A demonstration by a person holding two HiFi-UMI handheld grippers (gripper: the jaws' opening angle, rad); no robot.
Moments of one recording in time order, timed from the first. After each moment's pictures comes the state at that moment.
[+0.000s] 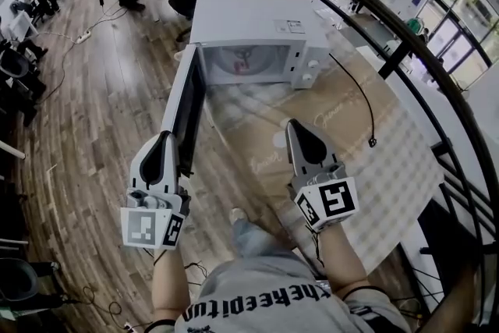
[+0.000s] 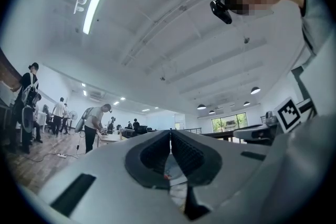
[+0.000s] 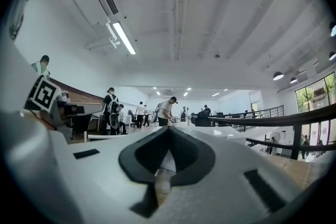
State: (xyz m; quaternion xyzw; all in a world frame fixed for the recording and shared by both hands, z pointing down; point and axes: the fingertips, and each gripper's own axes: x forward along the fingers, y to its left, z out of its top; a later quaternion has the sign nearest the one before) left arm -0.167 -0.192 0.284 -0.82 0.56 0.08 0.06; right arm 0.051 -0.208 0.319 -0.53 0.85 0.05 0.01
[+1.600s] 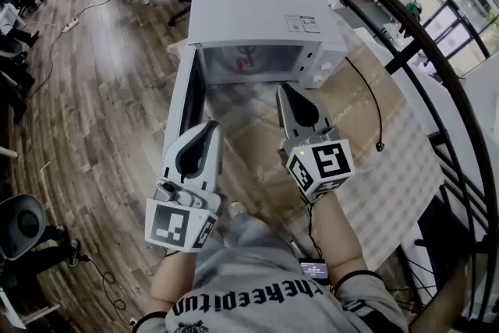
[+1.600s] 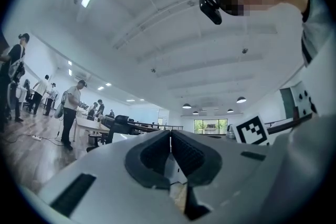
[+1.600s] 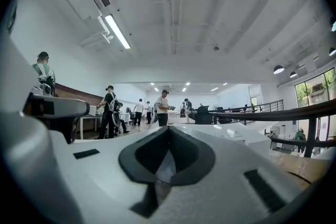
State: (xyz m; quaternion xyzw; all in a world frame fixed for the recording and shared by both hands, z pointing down) left arm -0.107 -0.275 0.293 -0.88 0.47 0.09 0.00; right arm 0.016 -0.345 0.332 -0.53 0.85 0.02 0.00
